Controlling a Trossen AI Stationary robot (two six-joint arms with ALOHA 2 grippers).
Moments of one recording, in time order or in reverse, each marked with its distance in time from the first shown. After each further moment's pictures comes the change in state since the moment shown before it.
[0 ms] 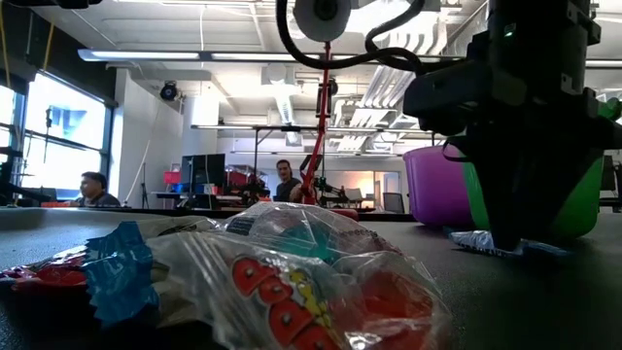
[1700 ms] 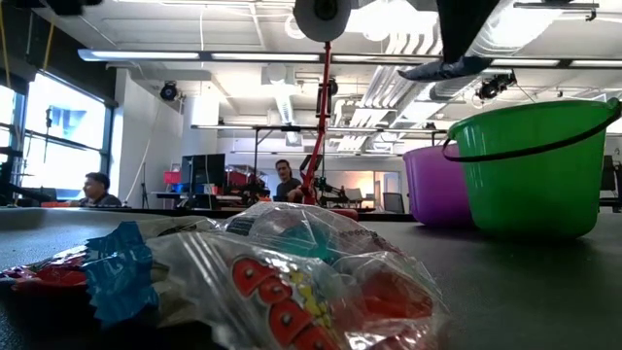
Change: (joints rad) left arm 0.013 0.000 0.000 -0.026 0.004 0.027; right arm -0.045 -0.062 0.586 -0.724 0.229 -0.273
